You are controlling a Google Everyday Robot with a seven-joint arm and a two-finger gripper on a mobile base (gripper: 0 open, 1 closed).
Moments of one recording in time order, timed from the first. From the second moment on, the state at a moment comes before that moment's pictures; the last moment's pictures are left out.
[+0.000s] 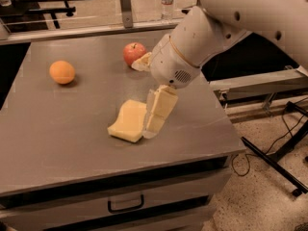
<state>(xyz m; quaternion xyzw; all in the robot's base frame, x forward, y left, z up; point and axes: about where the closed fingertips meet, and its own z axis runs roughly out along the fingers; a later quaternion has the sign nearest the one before) 0.475 0.026 0.911 -0.74 0.59 0.18 0.26</state>
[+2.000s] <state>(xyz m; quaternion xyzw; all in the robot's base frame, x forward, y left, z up) 0.509 0.050 0.836 -0.75 0.57 0.25 0.23</state>
